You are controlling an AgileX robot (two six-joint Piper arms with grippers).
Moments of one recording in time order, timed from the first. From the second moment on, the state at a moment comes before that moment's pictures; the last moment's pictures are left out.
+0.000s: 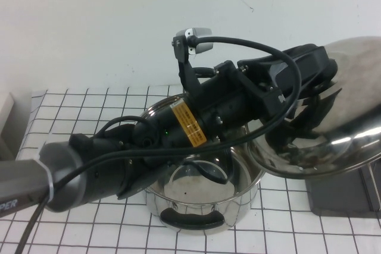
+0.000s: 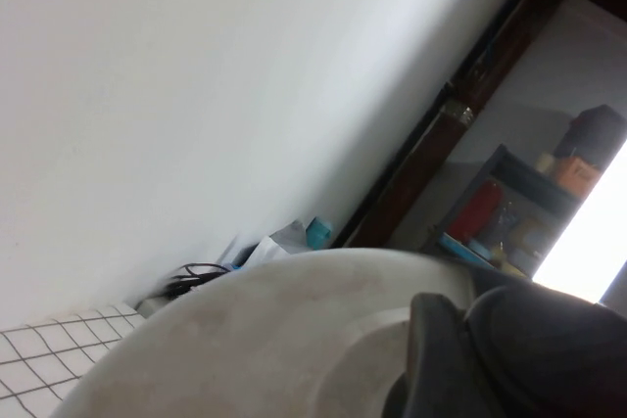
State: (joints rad) right arm -0.04 0.48 -0.32 1.72 0.58 -0.98; left arm -0.75 1.71 -0.99 0.52 -1.10 -1.15
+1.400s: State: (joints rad) right arm -0.04 1.08 -0.75 1.59 0.87 -1.38; left arm -0.38 1.69 -0.99 1.02 -1.12 -1.42
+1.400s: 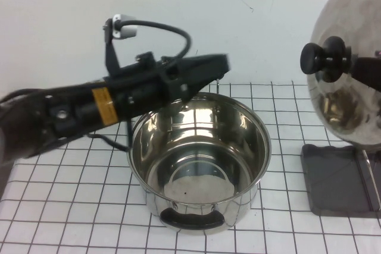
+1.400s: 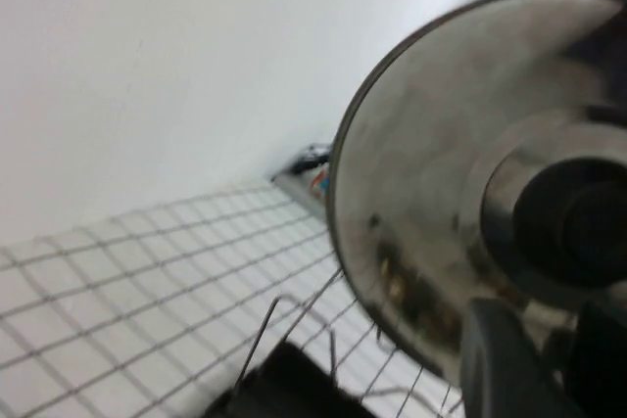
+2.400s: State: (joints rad) right arm -0.04 1.23 -0.82 0.99 0.66 -1.05; left arm -0.20 1.69 -0.99 1.66 -1.14 -1.66
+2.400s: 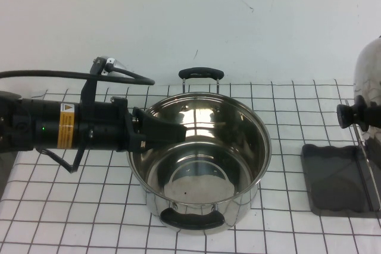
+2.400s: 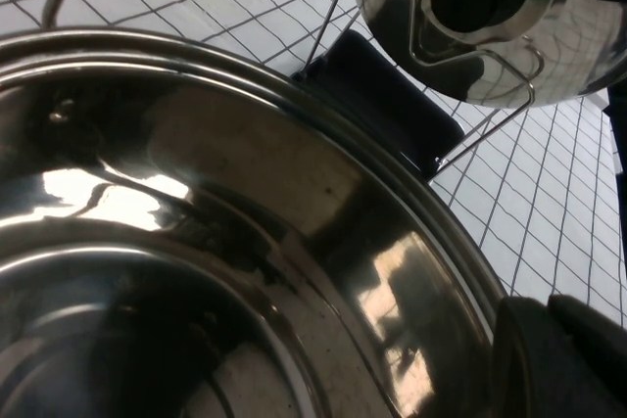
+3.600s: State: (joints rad) right arm -0.28 1.04 -0.82 0.92 0.88 -1.03; left arm -0.20 1.47 -0.99 1.76 -0.95 -1.62
